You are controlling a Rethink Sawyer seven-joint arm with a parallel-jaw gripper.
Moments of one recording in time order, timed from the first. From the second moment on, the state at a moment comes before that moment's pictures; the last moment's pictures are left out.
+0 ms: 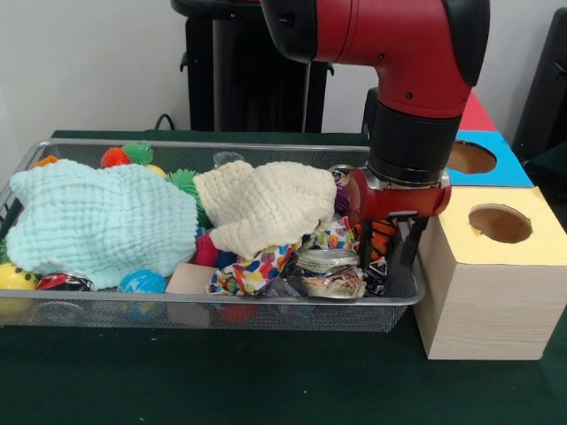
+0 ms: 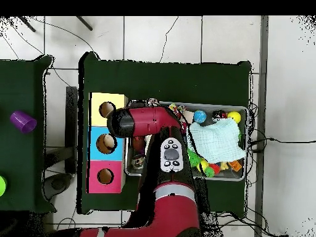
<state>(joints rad) -0.06 -0.43 0.00 1.37 -0.15 0.48 1.57</state>
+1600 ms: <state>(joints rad) -0.07 -0.38 -0.01 1.38 -0.15 0.48 1.57</state>
